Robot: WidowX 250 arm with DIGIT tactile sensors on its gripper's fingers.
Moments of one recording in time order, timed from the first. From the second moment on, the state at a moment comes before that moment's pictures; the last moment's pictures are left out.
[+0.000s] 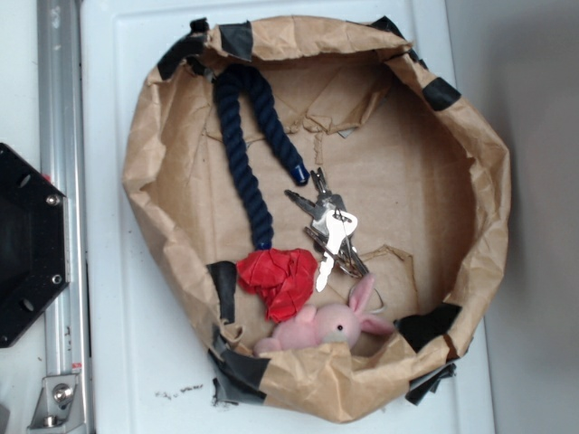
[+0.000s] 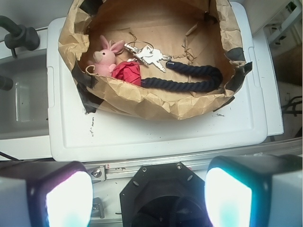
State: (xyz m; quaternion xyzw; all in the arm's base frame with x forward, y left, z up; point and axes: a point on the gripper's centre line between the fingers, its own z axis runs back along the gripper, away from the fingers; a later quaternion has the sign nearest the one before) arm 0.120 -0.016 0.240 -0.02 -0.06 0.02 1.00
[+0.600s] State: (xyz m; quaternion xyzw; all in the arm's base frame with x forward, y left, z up) arm 0.240 0.034 0.122 0.03 -0.03 0.19 0.98
